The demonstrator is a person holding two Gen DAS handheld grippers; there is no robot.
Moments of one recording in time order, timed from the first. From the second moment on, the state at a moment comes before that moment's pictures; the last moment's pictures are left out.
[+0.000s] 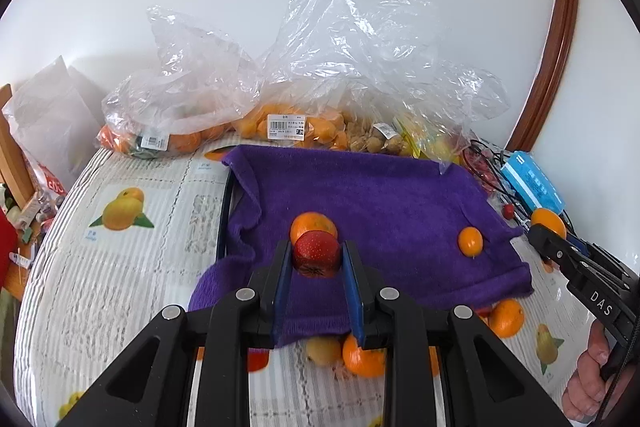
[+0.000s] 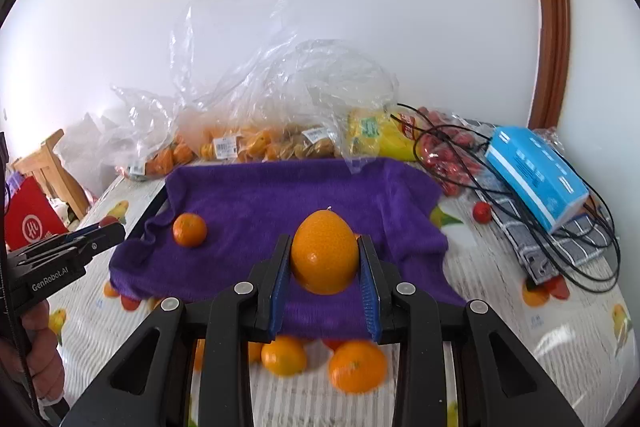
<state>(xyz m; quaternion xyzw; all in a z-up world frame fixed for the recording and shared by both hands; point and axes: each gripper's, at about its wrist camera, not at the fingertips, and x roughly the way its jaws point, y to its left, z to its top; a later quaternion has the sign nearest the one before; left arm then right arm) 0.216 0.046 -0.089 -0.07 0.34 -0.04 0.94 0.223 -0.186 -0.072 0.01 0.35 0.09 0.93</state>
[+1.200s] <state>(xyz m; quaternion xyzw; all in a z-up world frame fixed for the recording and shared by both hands) 0.266 0.056 -0.137 -0.09 0.38 -0.01 0.92 0.277 -0.181 -0.126 0.01 0.40 0.10 0.91</state>
